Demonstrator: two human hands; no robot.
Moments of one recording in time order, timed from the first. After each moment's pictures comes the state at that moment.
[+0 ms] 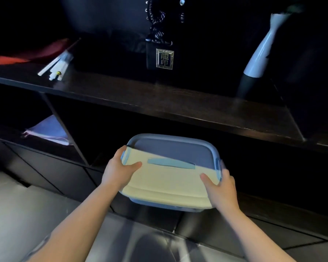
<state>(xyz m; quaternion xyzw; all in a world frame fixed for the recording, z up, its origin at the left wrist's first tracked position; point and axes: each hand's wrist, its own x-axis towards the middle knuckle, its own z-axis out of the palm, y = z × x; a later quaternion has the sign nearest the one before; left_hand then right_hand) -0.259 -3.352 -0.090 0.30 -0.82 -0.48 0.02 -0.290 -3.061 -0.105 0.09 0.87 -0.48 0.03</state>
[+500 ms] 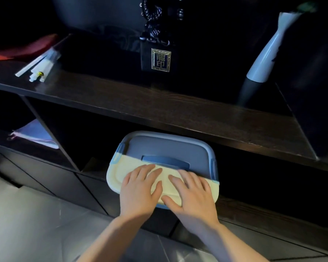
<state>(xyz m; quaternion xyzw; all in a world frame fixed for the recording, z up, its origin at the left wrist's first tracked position) -0.253 -3.275 -0.108 0.06 -0.97 -0.15 0.18 -0.284 -3.109 -0.102 -0.25 0.96 -0.14 -0.06</state>
